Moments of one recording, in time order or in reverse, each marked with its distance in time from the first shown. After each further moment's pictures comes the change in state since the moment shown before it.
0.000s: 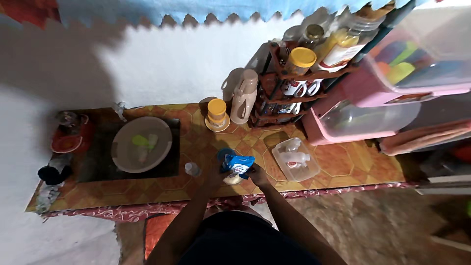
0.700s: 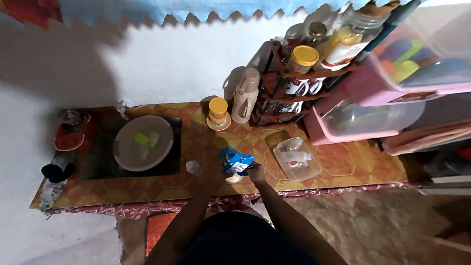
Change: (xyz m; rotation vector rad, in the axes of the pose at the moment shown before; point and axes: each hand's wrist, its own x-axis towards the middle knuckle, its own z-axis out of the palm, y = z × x) left_hand -0.004 0.019 -0.003 0.283 -0.047 -0.094; right_hand 0.003 -0.009 0.018 0.105 0.155 0.018
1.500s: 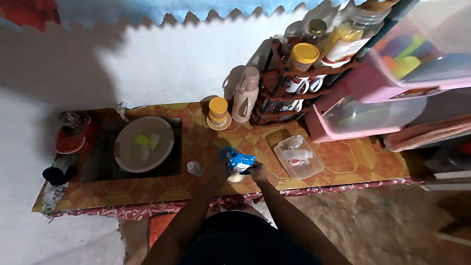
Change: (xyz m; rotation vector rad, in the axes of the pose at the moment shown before) left_hand 0.001 0.017 -0.002 0.239 -0.089 -0.067; right_hand 0.004 0.008 0.003 -0.006 0.052 -0.021
